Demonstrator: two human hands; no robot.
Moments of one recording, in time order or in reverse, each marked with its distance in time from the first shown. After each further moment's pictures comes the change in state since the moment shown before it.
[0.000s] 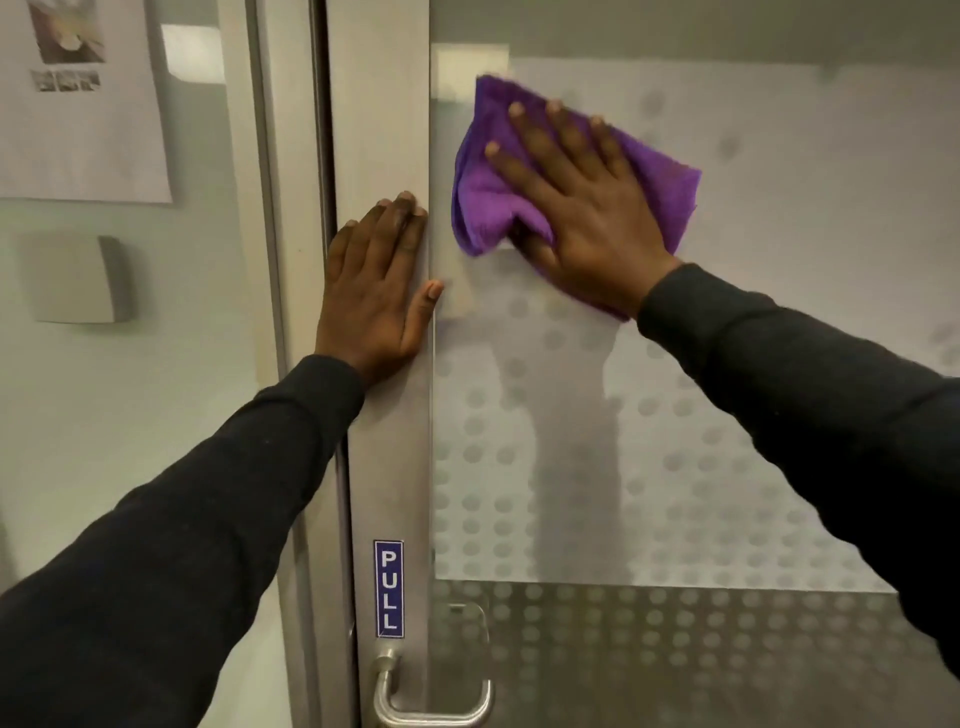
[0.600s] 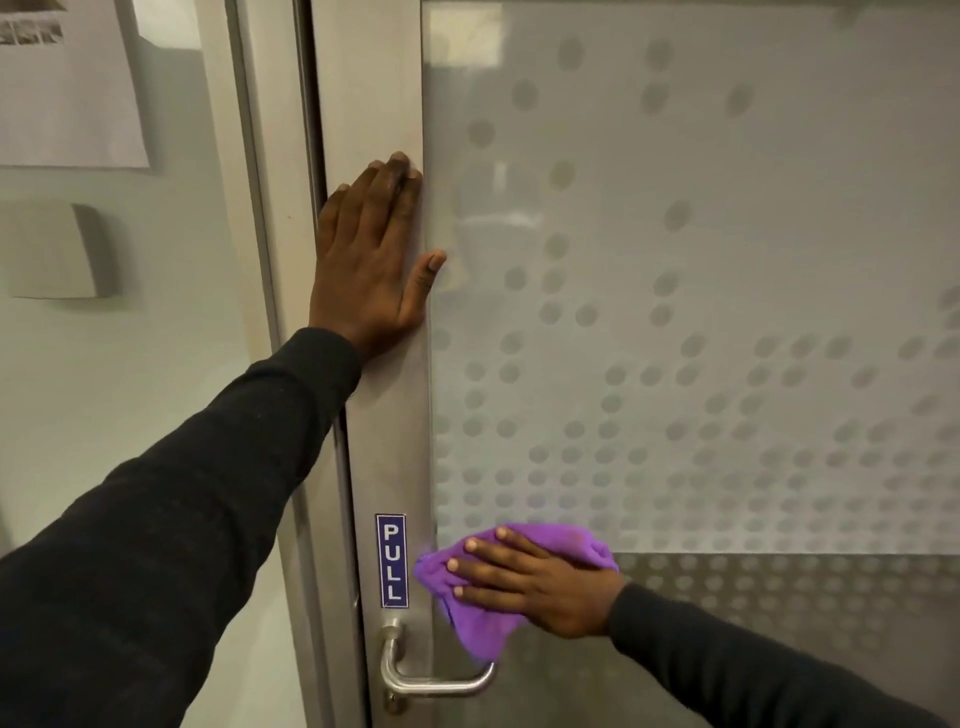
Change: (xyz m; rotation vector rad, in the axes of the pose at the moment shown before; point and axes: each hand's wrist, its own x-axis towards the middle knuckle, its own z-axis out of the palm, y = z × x) left_hand -0.001 -0.004 0.004 -0.024 0.005 -0.010; right_hand -0.292 -0.194 0.096 0.252 -0.344 -0.693
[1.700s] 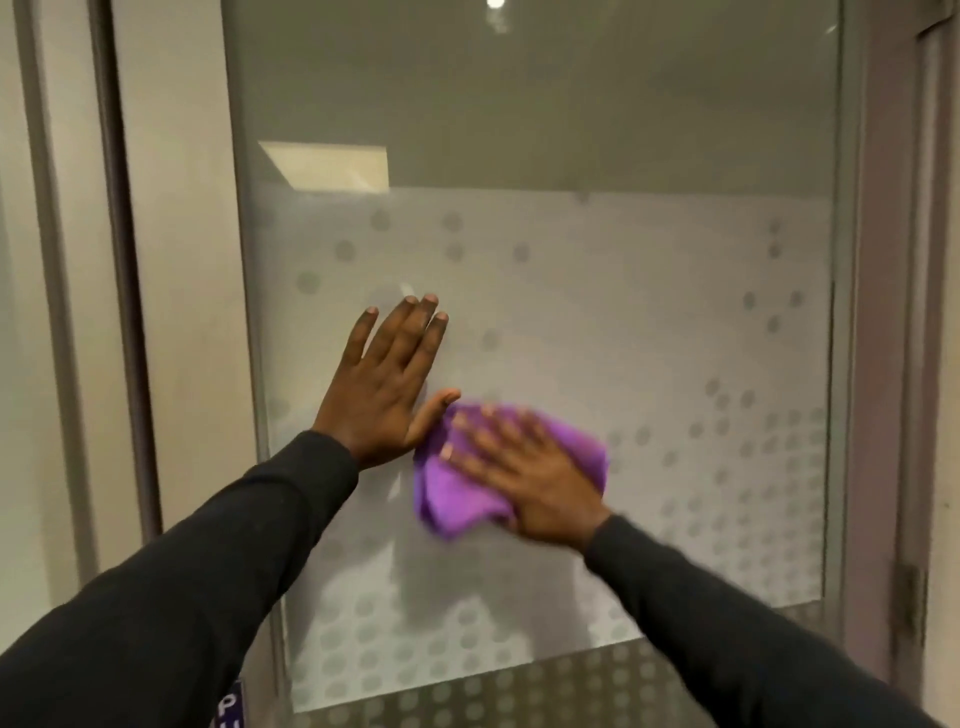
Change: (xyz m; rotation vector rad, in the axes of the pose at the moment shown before) left_hand 0.060 0.139 0.030 0.116 -0.072 0.313; right_hand -0.093 0.183 -0.103 -0.168 0.282 0.597
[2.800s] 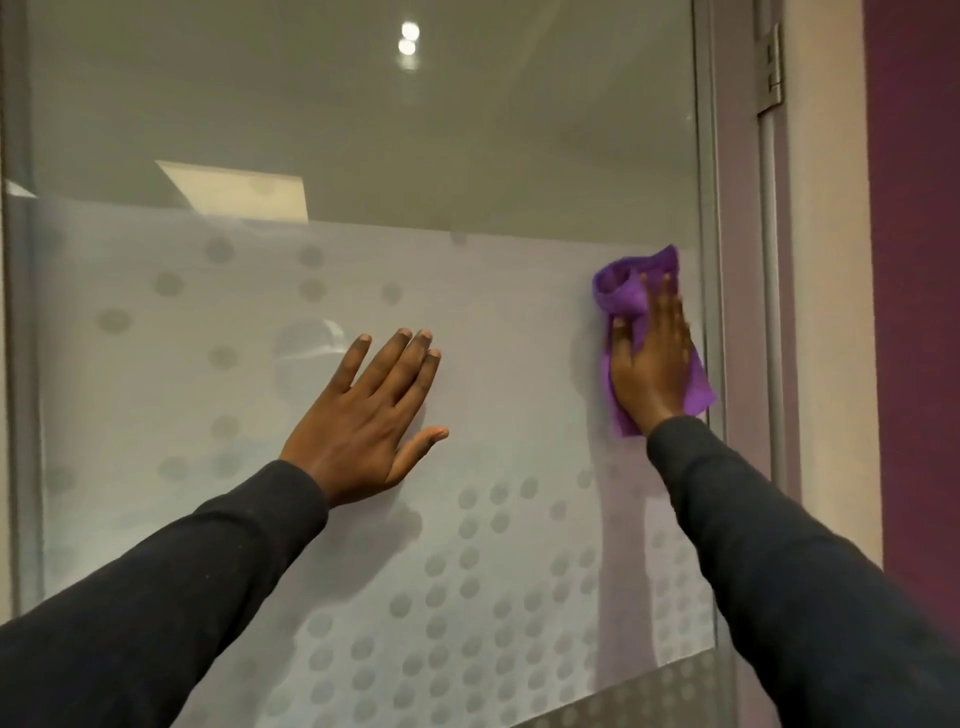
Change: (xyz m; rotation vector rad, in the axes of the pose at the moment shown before) left_hand 0.059 0.082 0.025 0.082 -0.039 0.126; right_hand -0.049 0.240 -0.083 0.112 0.397 1.003
